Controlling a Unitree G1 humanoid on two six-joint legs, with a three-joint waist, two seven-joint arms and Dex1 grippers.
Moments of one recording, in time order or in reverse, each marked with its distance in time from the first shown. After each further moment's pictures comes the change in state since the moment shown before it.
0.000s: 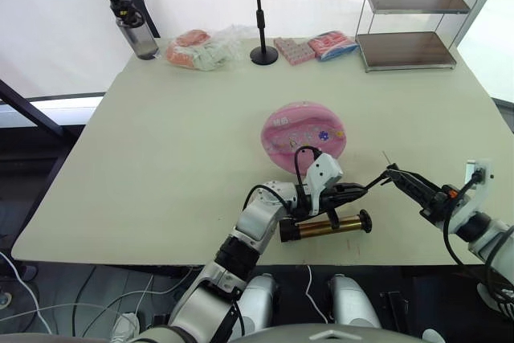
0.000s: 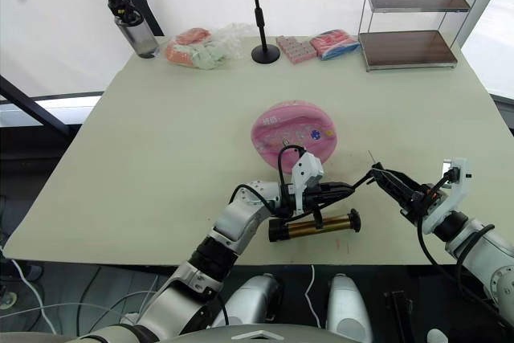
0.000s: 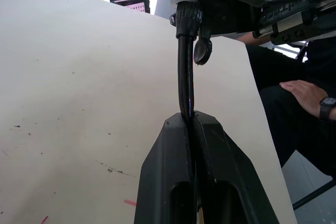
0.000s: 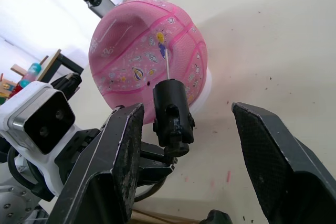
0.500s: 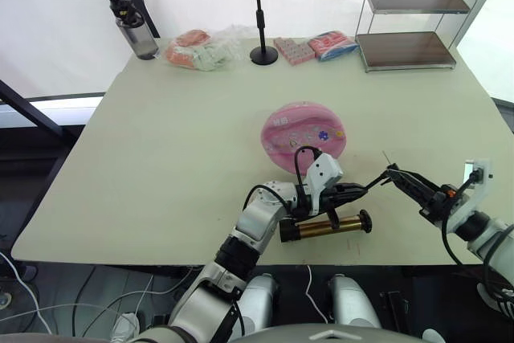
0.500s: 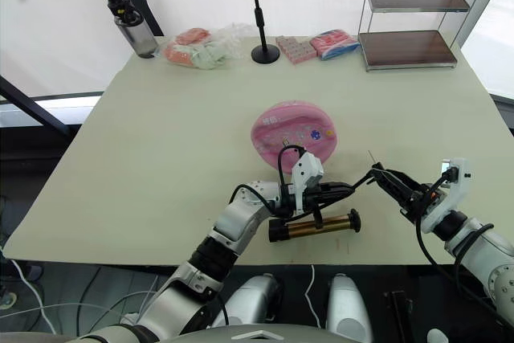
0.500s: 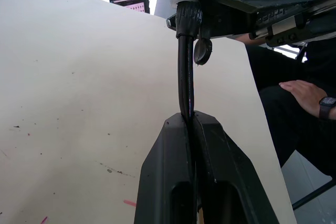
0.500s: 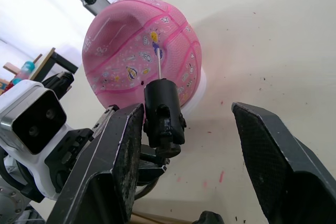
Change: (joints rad) left arm 0.000 0.000 0.000 0.000 0.000 0.000 0.000; right arm -0.008 0.010 0.001 0.005 -0.030 0.001 0.007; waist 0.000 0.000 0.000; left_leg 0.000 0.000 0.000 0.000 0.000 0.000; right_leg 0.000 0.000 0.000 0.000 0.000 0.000
